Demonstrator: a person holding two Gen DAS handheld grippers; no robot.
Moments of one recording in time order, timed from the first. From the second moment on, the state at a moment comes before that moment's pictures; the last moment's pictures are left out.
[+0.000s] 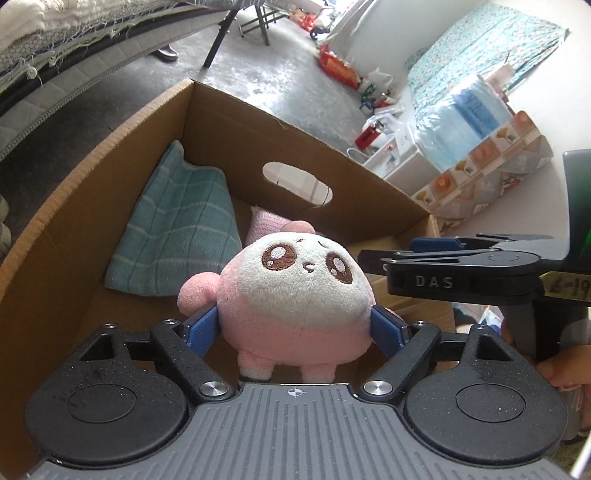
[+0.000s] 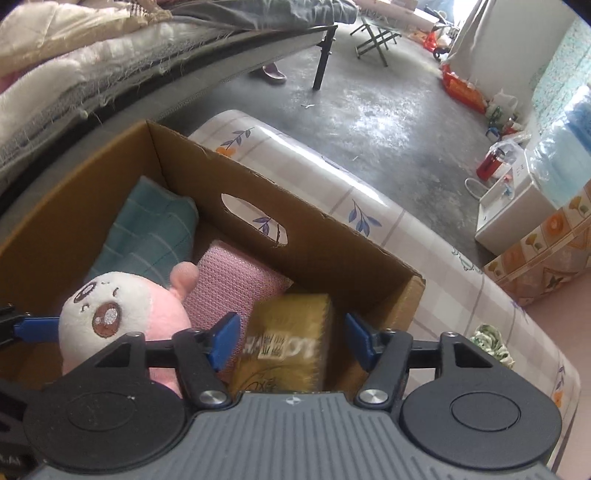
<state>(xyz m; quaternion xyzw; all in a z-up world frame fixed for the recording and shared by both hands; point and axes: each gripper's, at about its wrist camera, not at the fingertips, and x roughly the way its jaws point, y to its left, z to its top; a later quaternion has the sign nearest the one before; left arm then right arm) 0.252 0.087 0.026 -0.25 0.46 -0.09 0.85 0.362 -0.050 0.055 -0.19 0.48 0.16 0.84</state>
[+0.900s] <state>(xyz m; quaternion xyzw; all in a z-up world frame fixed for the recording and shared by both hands) 0.267 0.051 -0.001 -0.34 0.54 -0.14 0.76 0.204 -0.195 0.148 0.04 0.32 0.23 0.92</state>
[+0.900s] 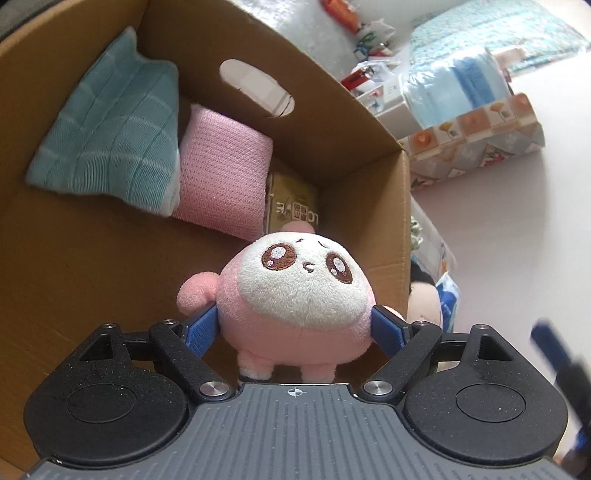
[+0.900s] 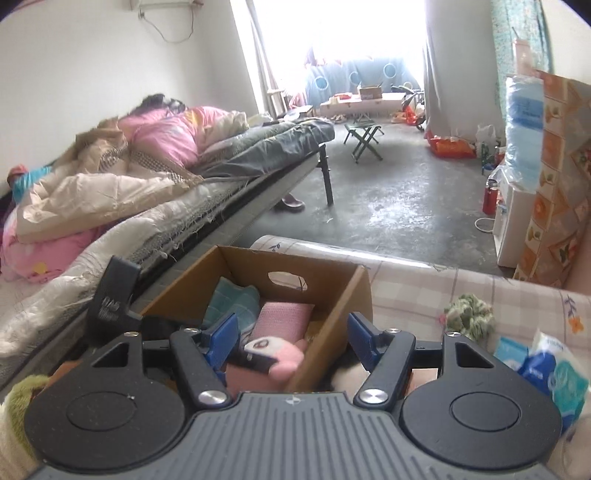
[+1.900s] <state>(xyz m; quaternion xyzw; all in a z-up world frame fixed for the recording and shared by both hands) 0.231 0.043 -0.011 0.24 0.55 0.05 0.80 0.094 -0.213 0.085 0.12 0.28 0.30 0.90</state>
